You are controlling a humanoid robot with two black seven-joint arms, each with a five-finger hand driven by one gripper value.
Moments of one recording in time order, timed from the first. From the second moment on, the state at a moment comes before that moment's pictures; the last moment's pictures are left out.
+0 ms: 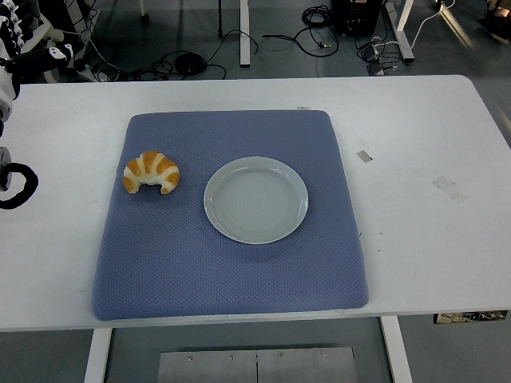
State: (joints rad) left arm -0.78 0.66 -0.72 -1.29 0.59 0.59 -0.10; right arm -0.07 0.00 0.06 0.15 -0.11 -0.06 0.21
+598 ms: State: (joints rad) left arm -0.78 0.66 -0.73 -1.29 0.59 0.58 -0.11; right arm -0.07 0.00 0.06 0.15 -0.11 -0.06 0.21
